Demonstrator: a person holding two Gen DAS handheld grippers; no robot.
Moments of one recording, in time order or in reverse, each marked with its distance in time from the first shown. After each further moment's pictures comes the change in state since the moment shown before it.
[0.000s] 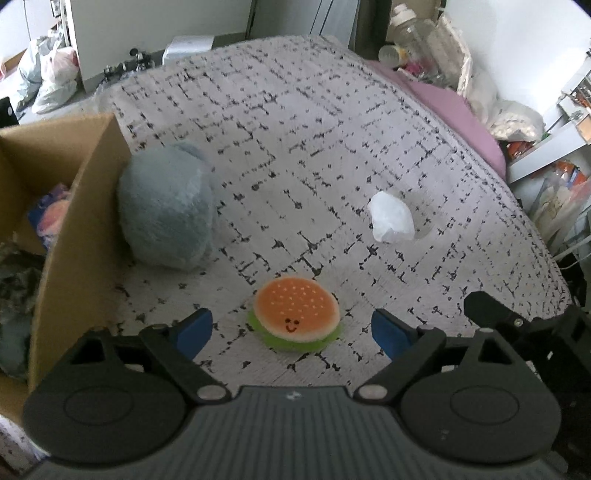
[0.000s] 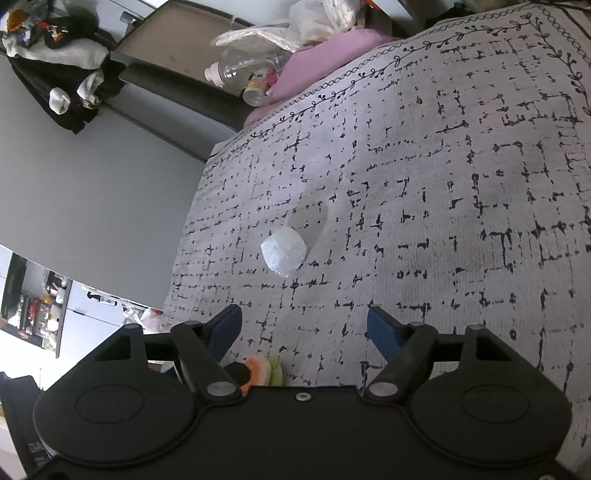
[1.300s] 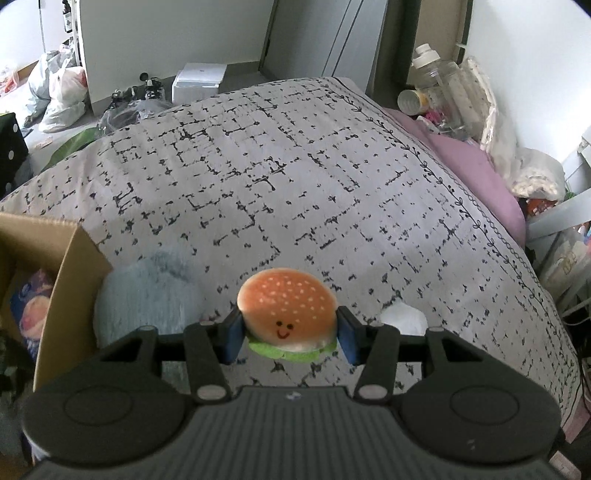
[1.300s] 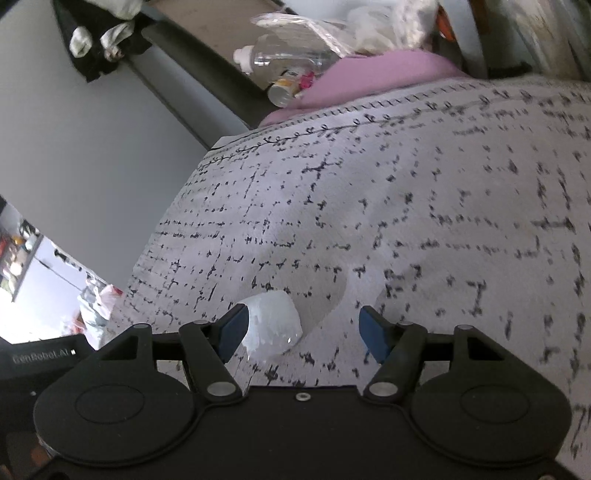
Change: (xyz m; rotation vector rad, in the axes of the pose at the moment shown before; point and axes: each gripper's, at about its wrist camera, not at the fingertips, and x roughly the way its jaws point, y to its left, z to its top) left arm 0.025 -0.001 0.076 -0.044 -0.101 0.023; right arm 0.092 0.023 0.039 -0.287 -0.052 -0.070
